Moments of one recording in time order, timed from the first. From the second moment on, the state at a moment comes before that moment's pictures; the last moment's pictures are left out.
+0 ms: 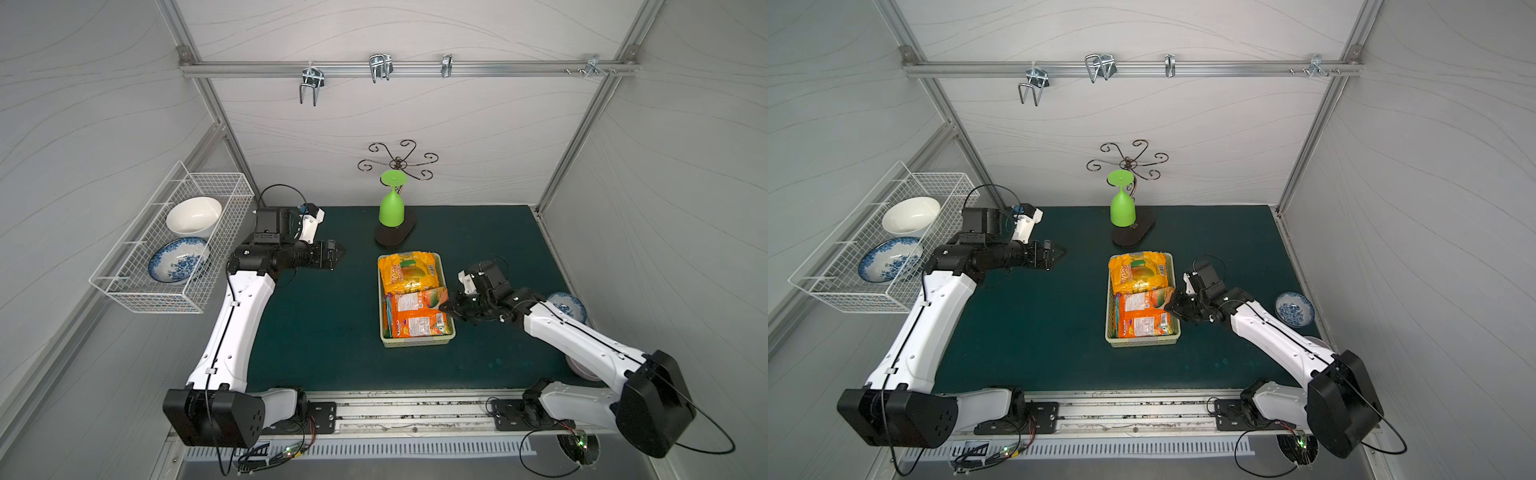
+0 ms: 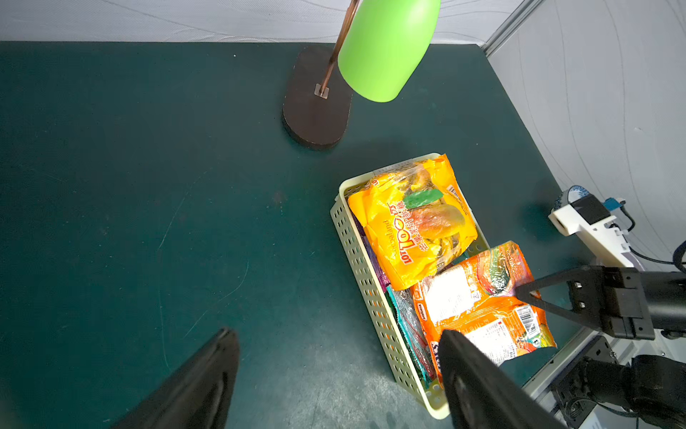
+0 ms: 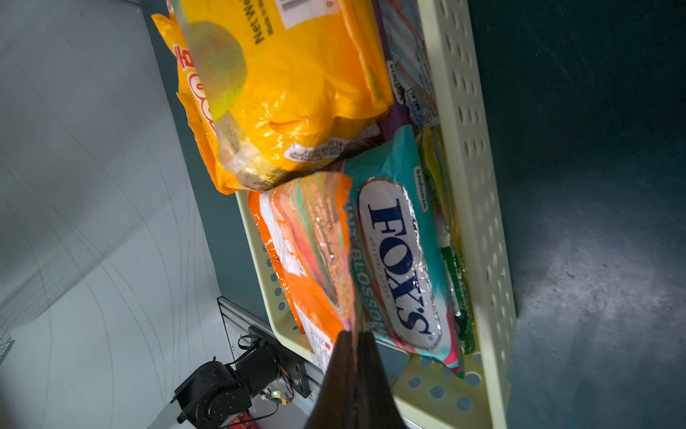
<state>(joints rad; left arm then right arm) -0.01 1.26 1.36 -0.92 0.47 0.02 0.63 1.21 0.80 -0.46 -0.37 0.97</state>
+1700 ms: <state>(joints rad) 0.00 1.39 0.51 0.28 0.15 0.05 0.30 1.01 0.83 -0.50 0.10 0.18</state>
